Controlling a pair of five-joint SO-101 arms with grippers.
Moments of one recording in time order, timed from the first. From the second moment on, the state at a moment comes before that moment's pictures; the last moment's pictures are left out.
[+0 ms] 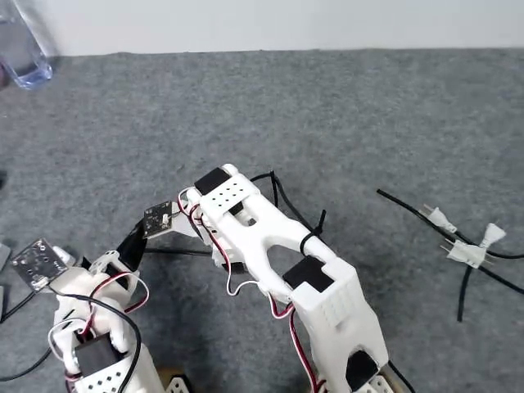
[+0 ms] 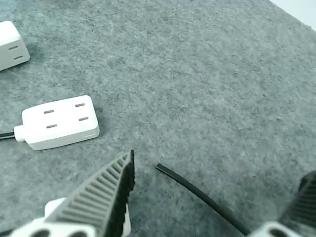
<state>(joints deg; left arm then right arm) -29.1 -103.6 97.0 58.4 23.6 -43.0 34.8 -12.0 84.7 54.4</state>
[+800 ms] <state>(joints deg) -28.8 -103.6 96.9 58.4 23.3 -40.1 18.5 -10.8 90.5 55.3</state>
